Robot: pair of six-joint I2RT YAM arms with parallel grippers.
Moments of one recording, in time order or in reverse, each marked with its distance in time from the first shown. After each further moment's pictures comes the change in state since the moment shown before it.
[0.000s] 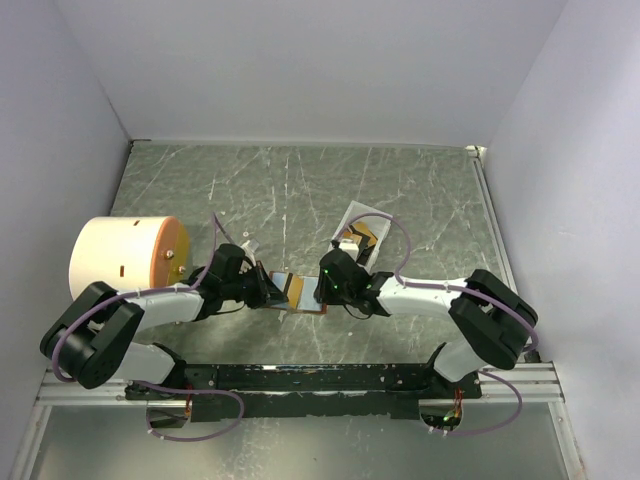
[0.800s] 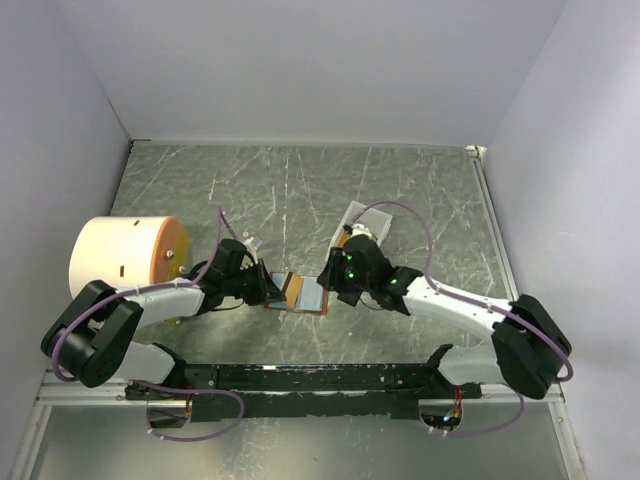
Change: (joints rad) left arm 0.012 0.007 0.058 -0.101 0.001 0.130; right arm -0.129 -0.251 -0.009 -0.064 -0.137 -0.111
